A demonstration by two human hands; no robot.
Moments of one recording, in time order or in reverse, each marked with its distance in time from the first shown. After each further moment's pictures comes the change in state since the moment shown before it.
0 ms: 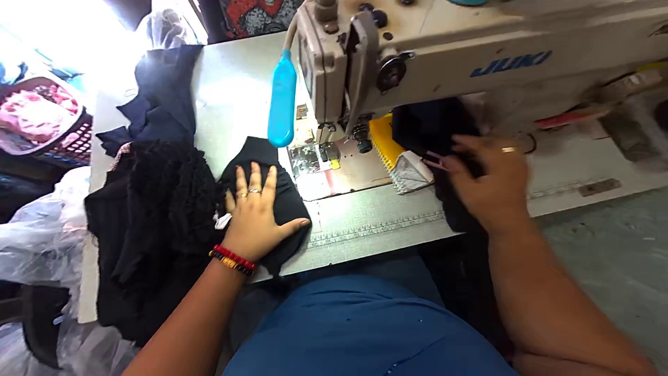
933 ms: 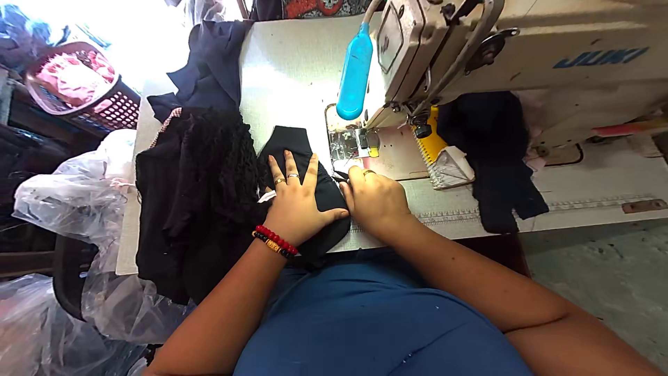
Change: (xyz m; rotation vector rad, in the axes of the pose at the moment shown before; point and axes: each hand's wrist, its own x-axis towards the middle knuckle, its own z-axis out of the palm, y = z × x) left_hand -0.008 0.023 -0.015 -0.017 -0.186 -0.151; right_hand -0.013 -0.193 0.104 -0.175 -0.274 -0.262
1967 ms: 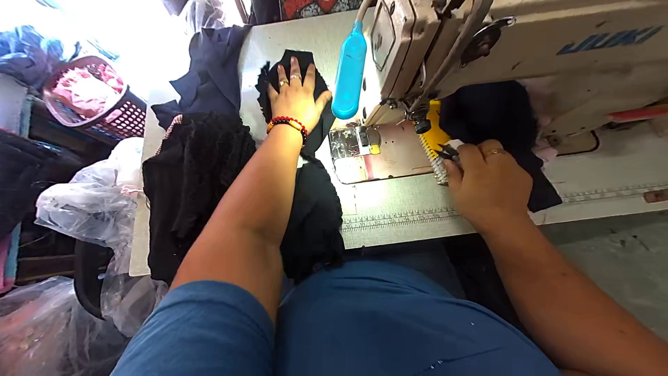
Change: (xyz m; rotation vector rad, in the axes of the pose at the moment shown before) left_hand 0.167 0.006 -0.058 0.004 0.225 0.049; right_hand -0.042 0.128 -0.040 -0.104 0.025 0.313
